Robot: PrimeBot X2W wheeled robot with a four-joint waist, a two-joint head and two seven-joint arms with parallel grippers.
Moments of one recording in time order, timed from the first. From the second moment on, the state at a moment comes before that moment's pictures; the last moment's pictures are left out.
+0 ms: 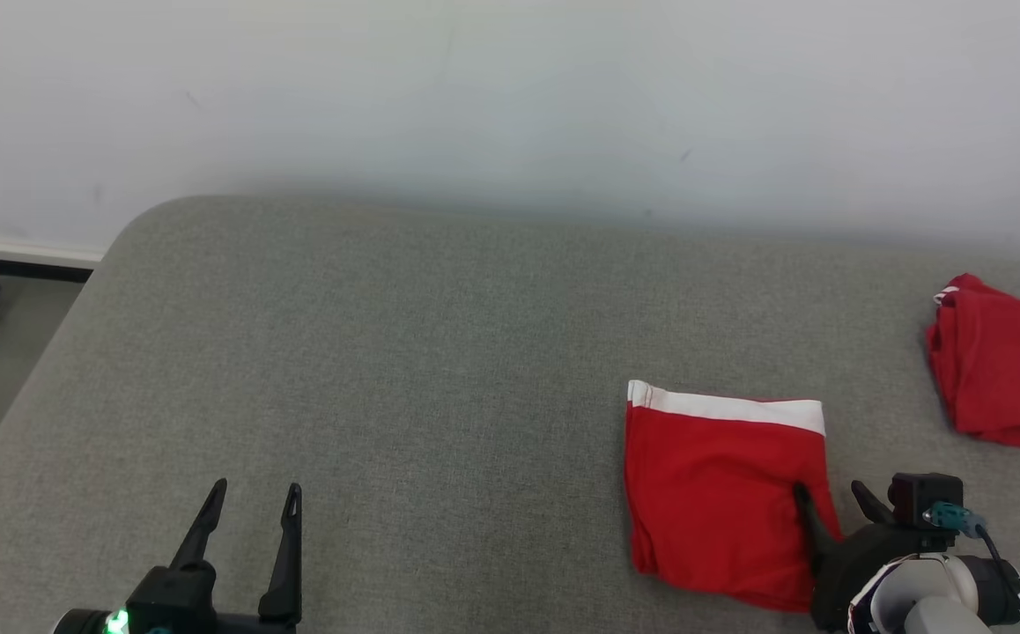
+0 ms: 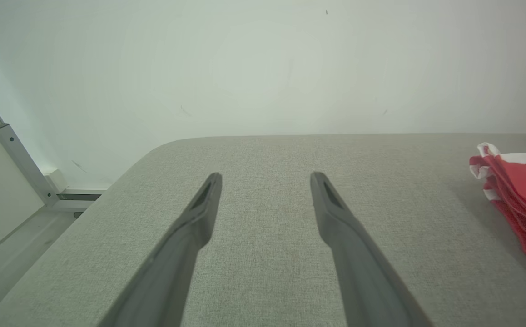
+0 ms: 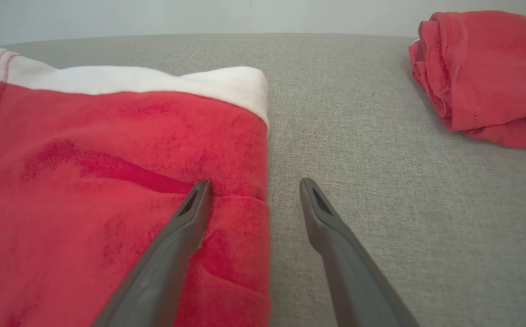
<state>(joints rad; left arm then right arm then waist) -0.05 0.29 -0.27 0.12 -0.30 0.09 -0.19 -0.30 -0.24 0.03 0.74 0.25 0.13 -0.06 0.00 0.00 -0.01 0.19</state>
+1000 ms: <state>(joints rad) -0.18 0.31 -0.24 0.10 -0.32 0.08 -0.24 -0.86 -0.50 0.40 0.93 0.37 0.13 -0.10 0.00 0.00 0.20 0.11</state>
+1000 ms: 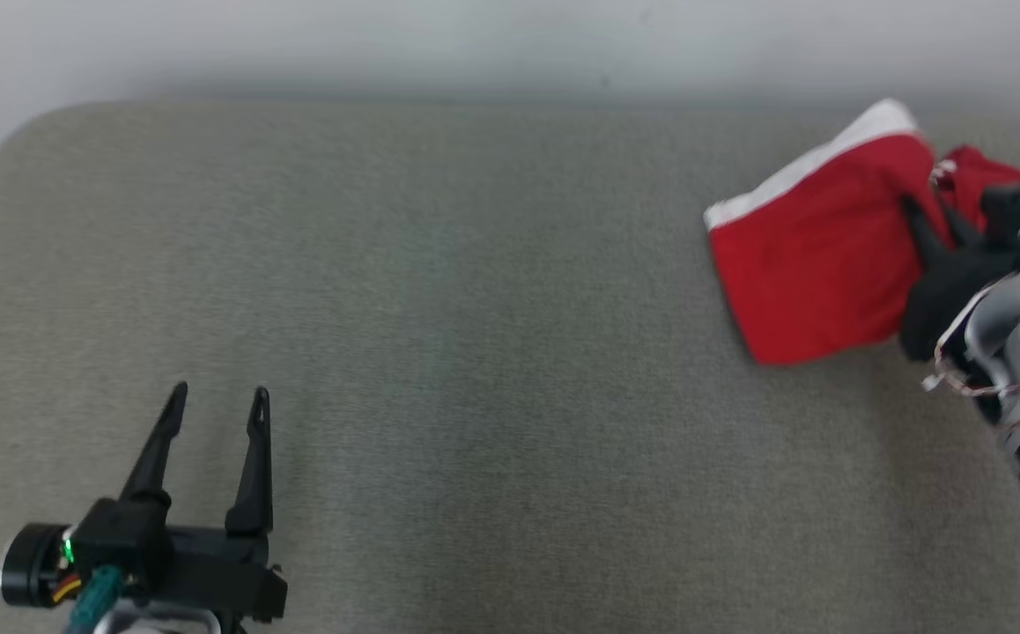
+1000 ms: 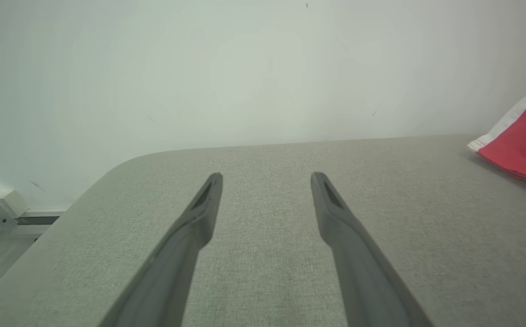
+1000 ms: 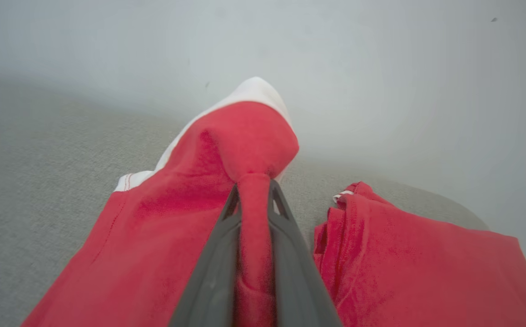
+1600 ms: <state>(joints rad) -0.28 0.42 -0.21 -0.13 -0.28 0.09 -0.18 -1.13 -0.77 0.52 0.91 0.40 0.13 -0.03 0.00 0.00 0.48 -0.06</state>
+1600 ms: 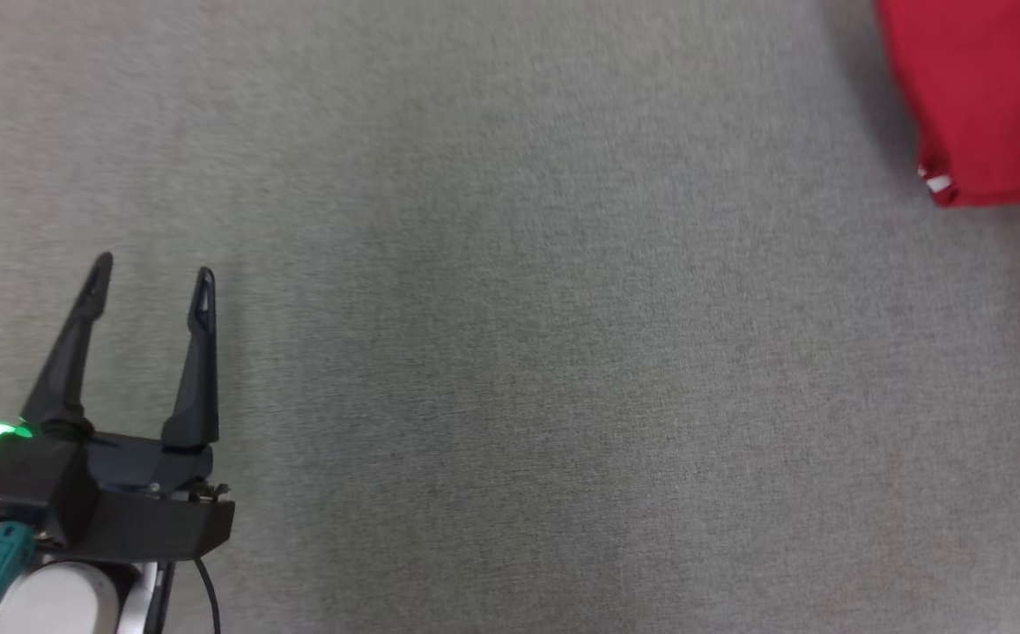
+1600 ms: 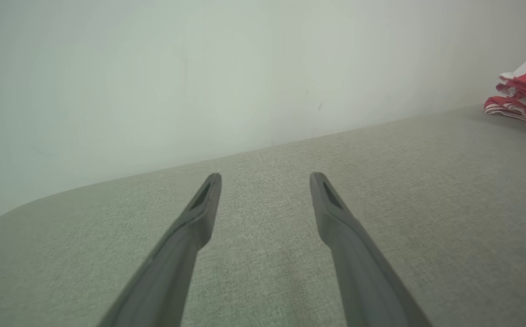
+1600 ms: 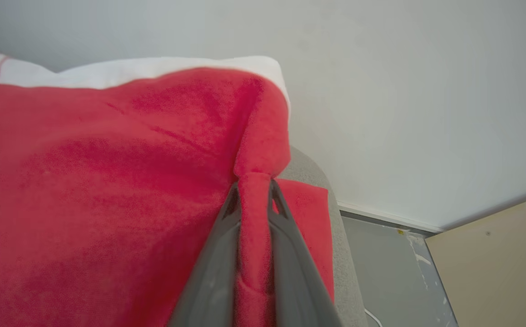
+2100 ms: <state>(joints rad) -0.28 0.49 -0.17 -0.33 -0.25 0.12 -0.12 -1.26 -0.84 0.55 1.00 0.31 0.13 -0.05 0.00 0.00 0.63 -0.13</state>
